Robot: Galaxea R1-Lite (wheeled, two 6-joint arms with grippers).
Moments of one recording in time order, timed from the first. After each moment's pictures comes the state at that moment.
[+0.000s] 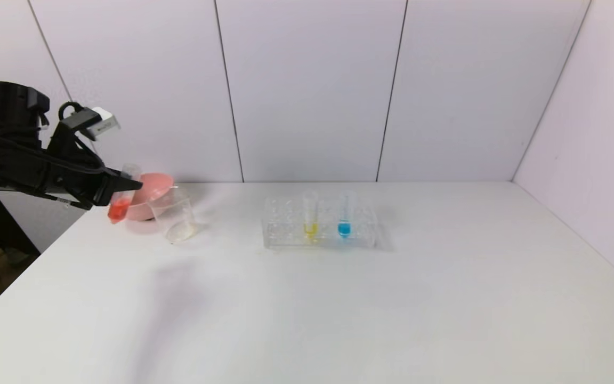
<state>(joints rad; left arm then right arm) 0.17 1.78 -1.35 0.17 -0.43 0.57 0.00 0.00 0.00 0.00 -0.04 0.09</state>
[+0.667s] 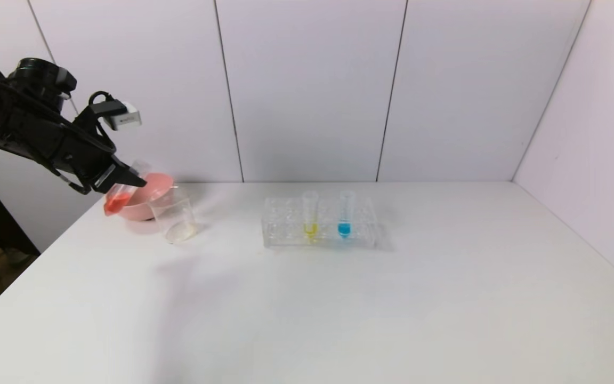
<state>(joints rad) 0.14 1.97 -1.87 0.72 -0.37 0.77 0.00 0.00 0.00 0.00 -0.04 0.09</state>
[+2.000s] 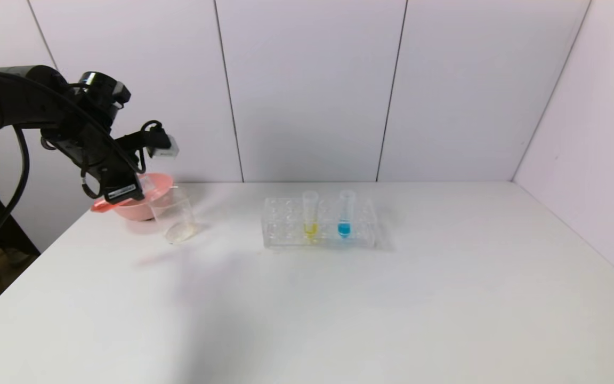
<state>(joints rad) 0.01 2.10 -2.02 0.85 0.07 1.02 0.00 0.00 0.00 0.00 -0.04 0.09</state>
